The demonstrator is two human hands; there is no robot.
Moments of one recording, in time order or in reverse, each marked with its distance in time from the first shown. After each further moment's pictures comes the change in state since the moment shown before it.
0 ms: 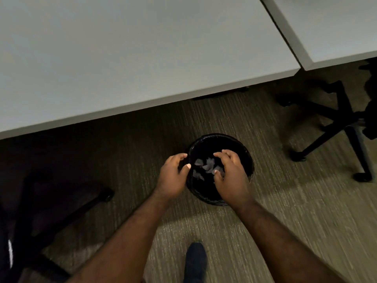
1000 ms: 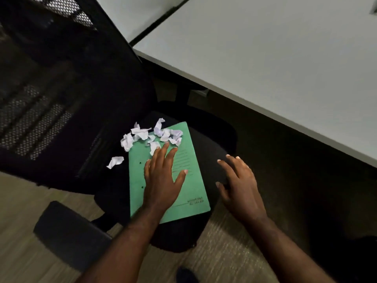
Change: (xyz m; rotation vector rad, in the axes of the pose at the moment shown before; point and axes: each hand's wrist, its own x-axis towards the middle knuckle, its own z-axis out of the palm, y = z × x) left_hand -0.332 -0.299 -0.419 0.334 0.894 -0.351; right_hand -0.205 -0.438 0.279 -0.301 -0.452 -0.911
